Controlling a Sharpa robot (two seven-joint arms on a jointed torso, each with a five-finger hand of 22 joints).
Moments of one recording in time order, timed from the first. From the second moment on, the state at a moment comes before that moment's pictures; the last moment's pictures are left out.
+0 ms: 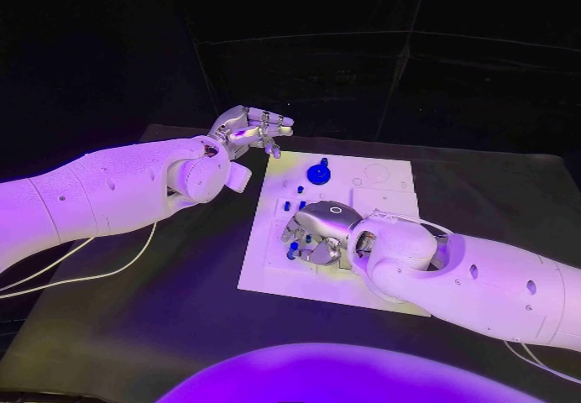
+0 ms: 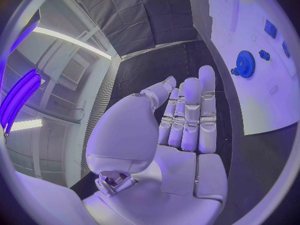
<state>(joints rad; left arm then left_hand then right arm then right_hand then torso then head) 1.21 -0.80 -0.05 1.33 -0.12 -0.20 0.34 1.32 -0.08 0.43 -0.09 0.05 1.02 0.18 0.11 0.07 1.13 0.11 0.17 0.09 1.20 0.02 0.96 0.56 0.17 1.20 0.12 0.58 0.73 1.05 -0.57 -0.06 1.67 -1.68 -0.17 -0.22 1.42 -0.17 0.44 0.07 0.16 0.95 0.16 0.07 0.06 1.18 0.09 0.12 0.07 1.46 -0.01 1.27 1.10 0.12 1.33 0.10 1.25 0.92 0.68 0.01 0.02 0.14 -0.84</state>
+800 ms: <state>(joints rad) 1.21 -0.80 -0.05 1.33 -0.12 -0.20 0.33 1.32 -0.08 0.43 -0.09 0.05 1.02 0.18 0.11 0.07 1.13 0.11 0.17 0.09 1.20 0.02 0.96 0.56 0.17 1.20 0.12 0.58 0.72 1.05 -0.58 -0.06 1.69 -1.67 -0.18 -0.22 1.41 -0.18 0.42 0.07 0.16 0.92 0.17 0.07 0.06 1.13 0.09 0.09 0.06 1.47 0.00 1.27 1.08 0.12 1.32 0.10 1.23 0.89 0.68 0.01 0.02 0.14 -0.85</state>
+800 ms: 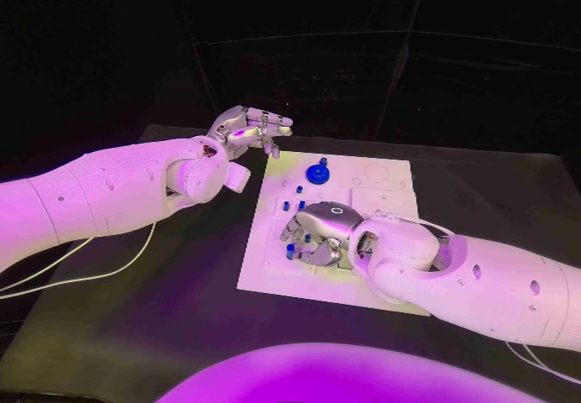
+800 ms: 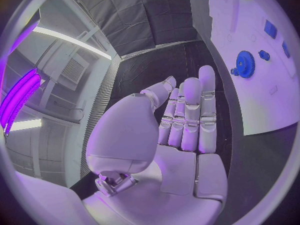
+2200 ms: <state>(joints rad) 1.21 -0.82 -0.05 1.34 -0.12 -0.20 0.33 1.32 -0.08 0.43 -0.08 0.05 1.02 0.18 0.11 0.07 1.13 0.11 0.17 0.09 1.20 0.02 0.96 0.55 0.17 1.20 0.12 0.58 0.72 1.13 -1.10 -0.05 1.86 -1.33 -0.30 -0.40 1.26 -0.12 -0.08 0.28 0.21 1.01 0.08 0.34 0.18 1.39 0.00 1.15 1.11 1.47 -0.07 1.41 1.27 0.08 1.42 0.04 1.38 1.16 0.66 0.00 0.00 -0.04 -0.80</state>
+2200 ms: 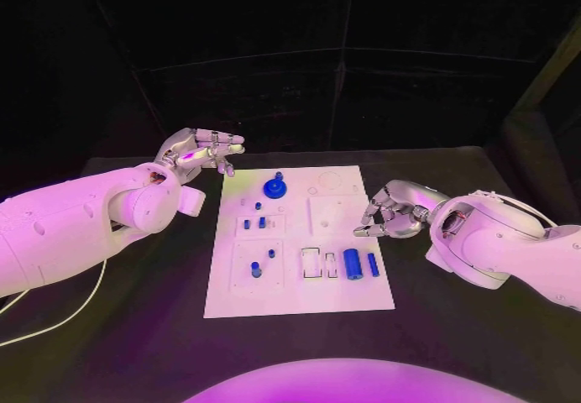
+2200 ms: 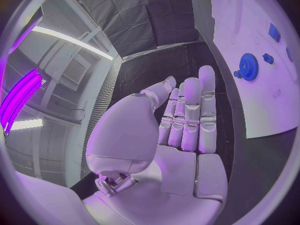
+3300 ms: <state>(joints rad) 1.21 -0.83 -0.05 1.34 -0.12 -0.20 0.33 1.32 -0.08 0.43 -0.08 0.05 1.02 0.18 0.11 0.07 1.13 0.11 0.17 0.09 1.20 0.02 0.96 0.56 0.17 1.20 0.12 0.58 0.72 1.03 -1.03 -0.05 1.88 -1.41 -0.25 -0.58 1.24 -0.09 -0.16 0.29 0.23 0.95 0.09 0.41 0.24 1.38 0.01 1.21 1.20 1.47 -0.07 1.43 1.31 0.09 1.42 0.04 1.39 1.18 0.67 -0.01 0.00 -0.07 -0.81</state>
